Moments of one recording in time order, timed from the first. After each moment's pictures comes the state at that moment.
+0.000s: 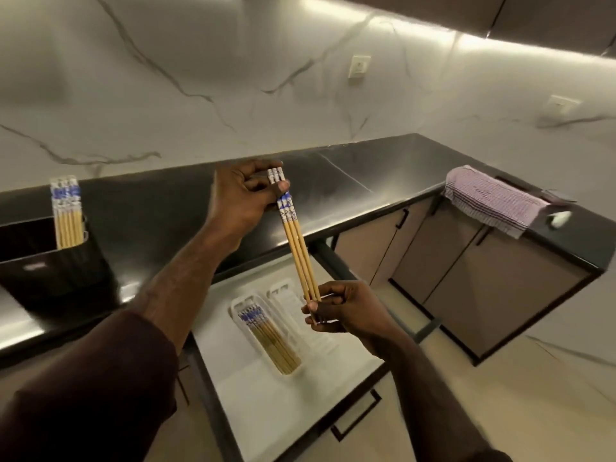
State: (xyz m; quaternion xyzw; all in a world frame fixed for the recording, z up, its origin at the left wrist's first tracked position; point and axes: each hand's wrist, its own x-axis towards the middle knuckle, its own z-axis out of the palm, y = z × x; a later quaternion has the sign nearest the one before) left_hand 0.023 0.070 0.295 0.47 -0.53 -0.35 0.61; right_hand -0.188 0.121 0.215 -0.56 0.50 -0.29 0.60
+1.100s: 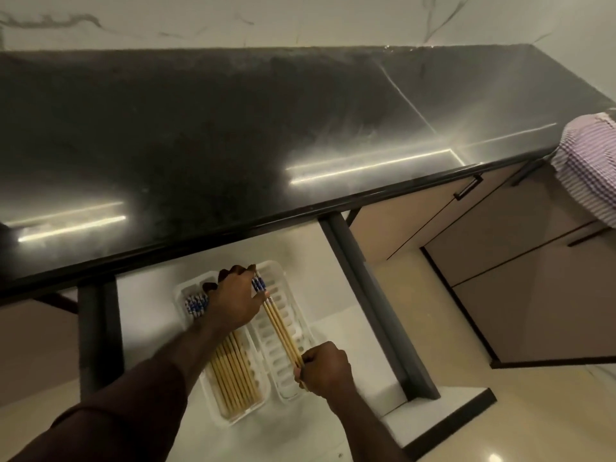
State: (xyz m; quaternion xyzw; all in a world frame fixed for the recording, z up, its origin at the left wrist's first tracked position) left_hand -0.035 -0.091 -0.055 0.79 -0.52 -0.30 0.09; right_hand -0.236 -0.047 -0.043 -0.55 0.69 0.06 0.46
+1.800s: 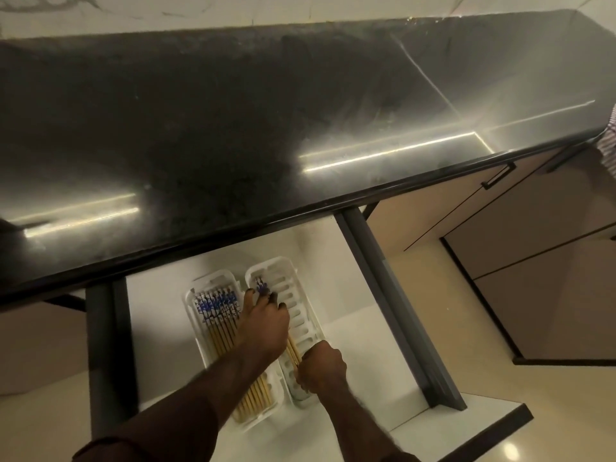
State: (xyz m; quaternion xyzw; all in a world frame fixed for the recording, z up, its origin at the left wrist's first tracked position) left_hand -0.079 -0.067 -0.069 0.71 -0.68 -0.15 -0.11; right_hand -0.206 -0.059 -0.088 -0.56 0.71 0.17 0.40
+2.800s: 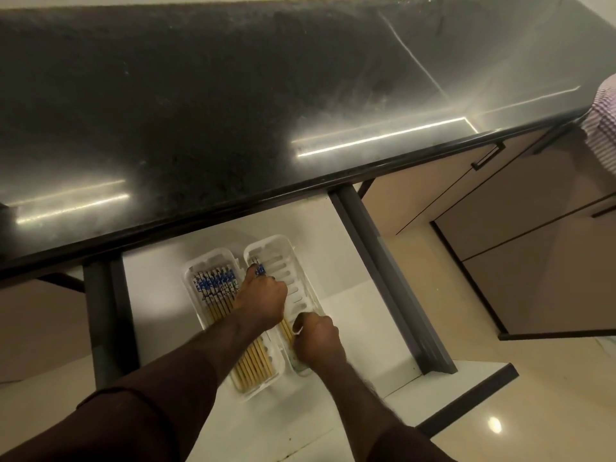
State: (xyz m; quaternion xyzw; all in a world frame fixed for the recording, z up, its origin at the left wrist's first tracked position) left_hand -0.070 -0.072 -0.062 0.67 -0.72 -0.15 -0.12; right_hand -0.202 -0.049 -0.073 -0.68 0.64 0.11 0.35
